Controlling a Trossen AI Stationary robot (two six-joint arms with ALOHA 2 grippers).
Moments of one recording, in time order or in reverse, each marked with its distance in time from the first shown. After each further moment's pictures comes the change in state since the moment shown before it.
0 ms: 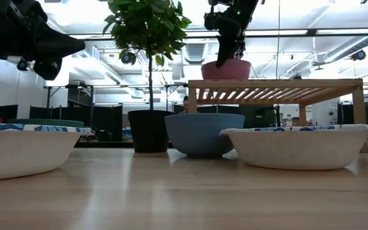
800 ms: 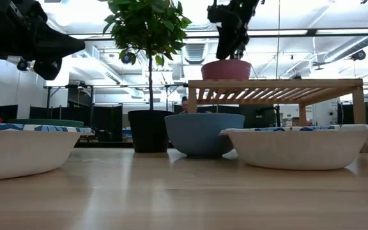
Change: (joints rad) left arm 0.000 0.000 0.000 0.000 0.000 0.000; right arm 0.000 -0.036 0.019 -0.004 0.010 0.078
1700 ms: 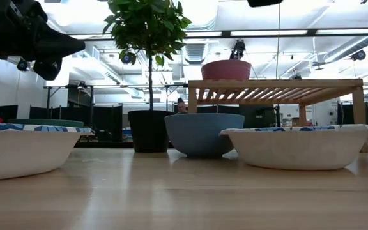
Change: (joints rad) left arm 0.000 0.001 0.000 0.000 0.000 0.000; right arm 0.594 0.053 0.027 -0.038 -0.237 0.944
